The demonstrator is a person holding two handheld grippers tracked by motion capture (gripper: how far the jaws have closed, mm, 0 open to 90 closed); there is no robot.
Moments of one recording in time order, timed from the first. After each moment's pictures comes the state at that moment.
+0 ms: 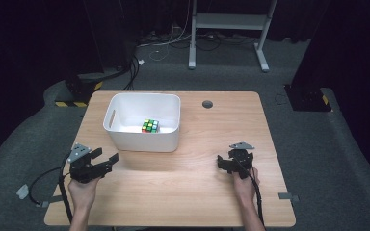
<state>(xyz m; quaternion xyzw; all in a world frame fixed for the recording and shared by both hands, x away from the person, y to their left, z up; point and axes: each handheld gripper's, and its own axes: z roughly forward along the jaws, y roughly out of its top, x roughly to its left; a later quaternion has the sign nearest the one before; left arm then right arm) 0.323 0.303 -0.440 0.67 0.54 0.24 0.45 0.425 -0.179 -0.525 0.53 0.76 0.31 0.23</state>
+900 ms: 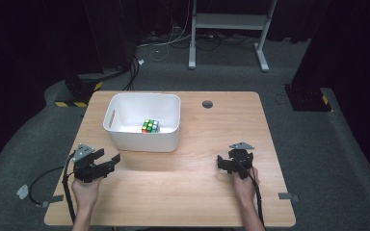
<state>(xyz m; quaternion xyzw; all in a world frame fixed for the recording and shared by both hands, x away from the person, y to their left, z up) 0.331 0.301 -0.452 0.68 0.54 0.24 0.44 0.425 -0.179 -0.525 0.53 0.76 0.31 0.23</state>
